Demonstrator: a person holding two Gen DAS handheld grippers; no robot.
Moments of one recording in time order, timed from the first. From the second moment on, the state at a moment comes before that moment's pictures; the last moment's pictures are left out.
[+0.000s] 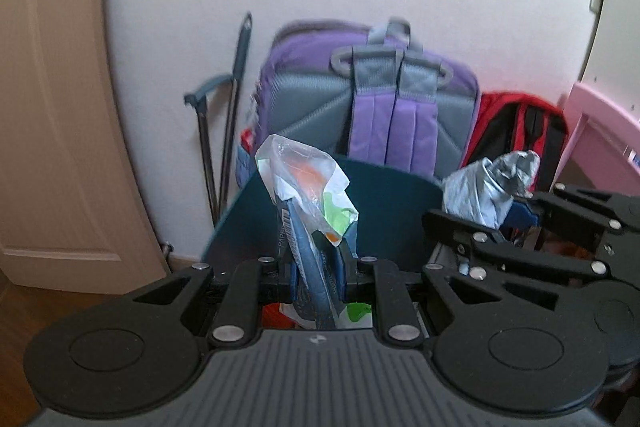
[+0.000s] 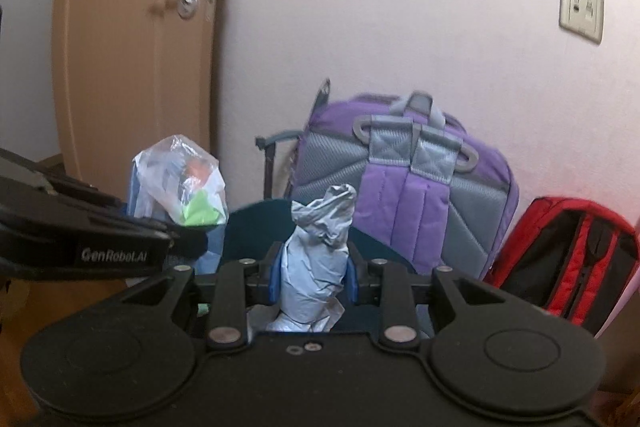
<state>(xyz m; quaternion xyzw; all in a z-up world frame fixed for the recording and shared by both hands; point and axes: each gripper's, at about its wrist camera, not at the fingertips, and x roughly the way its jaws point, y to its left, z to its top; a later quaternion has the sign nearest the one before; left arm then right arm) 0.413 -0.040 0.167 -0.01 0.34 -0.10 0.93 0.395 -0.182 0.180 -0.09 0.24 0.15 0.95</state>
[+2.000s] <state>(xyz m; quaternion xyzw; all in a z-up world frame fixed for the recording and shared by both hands) 0.343 -0.016 0.174 -0.03 0.38 -0.10 0.92 0.341 -0.201 0.179 -0.09 0.31 0.19 0.93</state>
